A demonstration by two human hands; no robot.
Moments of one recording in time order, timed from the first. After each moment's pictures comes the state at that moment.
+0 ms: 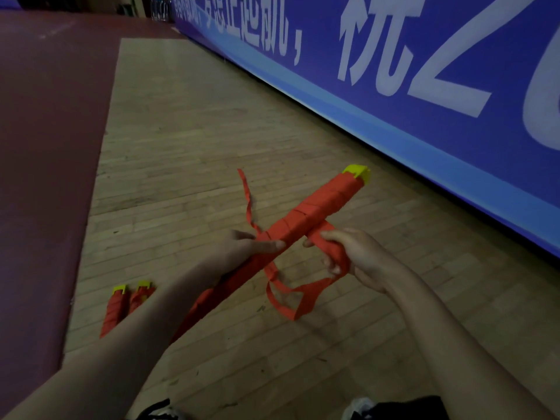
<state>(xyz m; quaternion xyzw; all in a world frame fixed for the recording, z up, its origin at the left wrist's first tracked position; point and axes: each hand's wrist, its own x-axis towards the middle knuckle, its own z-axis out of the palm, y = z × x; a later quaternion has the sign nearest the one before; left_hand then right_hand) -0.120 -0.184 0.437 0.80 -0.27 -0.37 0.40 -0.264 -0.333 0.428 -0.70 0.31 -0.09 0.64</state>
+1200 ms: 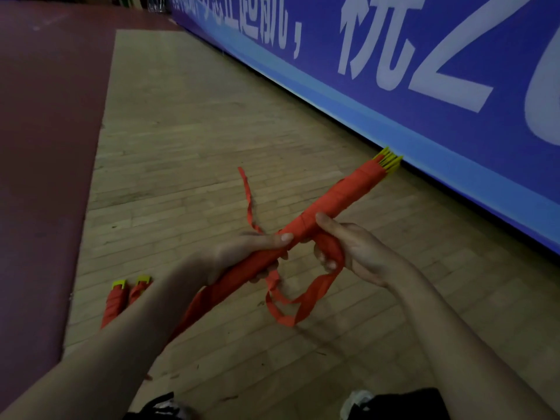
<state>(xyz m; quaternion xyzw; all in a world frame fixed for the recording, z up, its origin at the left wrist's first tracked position) -0.109 -0.184 0.423 0.63 -0.33 -0.55 0.44 -0.264 -0.335 0.425 -0.68 0.21 -0.07 0.70</state>
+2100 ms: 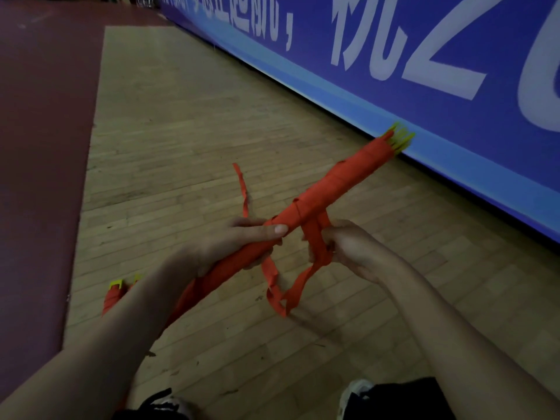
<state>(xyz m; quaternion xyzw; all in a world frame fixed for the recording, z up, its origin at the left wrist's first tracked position) -0.112 -0.180 0.434 0.63 -0.40 -0.48 0.46 -0.265 -0.333 0.418 -0.69 0.31 -0.08 0.65</state>
